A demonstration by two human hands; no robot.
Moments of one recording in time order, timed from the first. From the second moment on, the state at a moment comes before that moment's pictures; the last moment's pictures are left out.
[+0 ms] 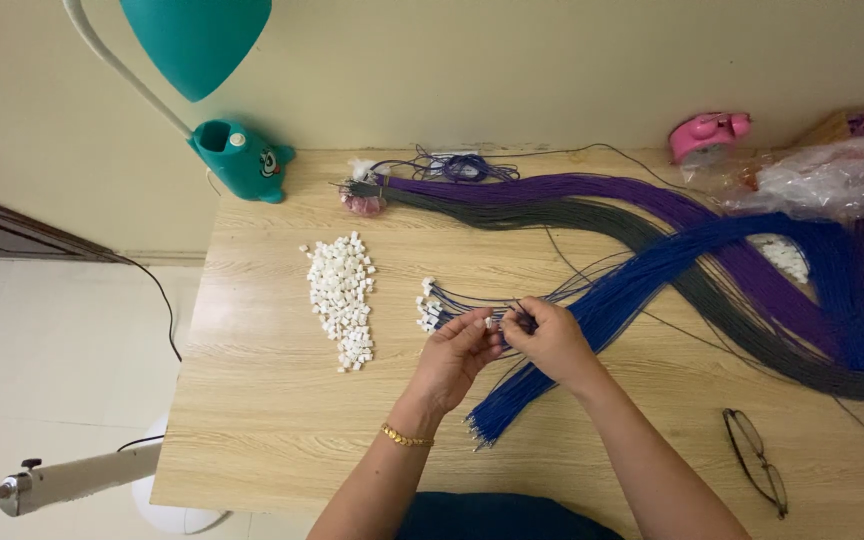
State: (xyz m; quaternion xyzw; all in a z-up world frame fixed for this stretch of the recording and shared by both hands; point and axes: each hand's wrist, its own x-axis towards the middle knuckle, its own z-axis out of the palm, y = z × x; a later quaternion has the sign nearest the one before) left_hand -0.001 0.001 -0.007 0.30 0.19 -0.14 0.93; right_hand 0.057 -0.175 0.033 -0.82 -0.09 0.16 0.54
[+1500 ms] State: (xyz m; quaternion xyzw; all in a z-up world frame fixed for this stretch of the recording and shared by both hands) left_hand -0.009 0.126 -0.062 0.97 0.23 -0.05 0.09; right_hand 0.058 -0.178 -0.006 -0.81 -0.05 0.17 0.56
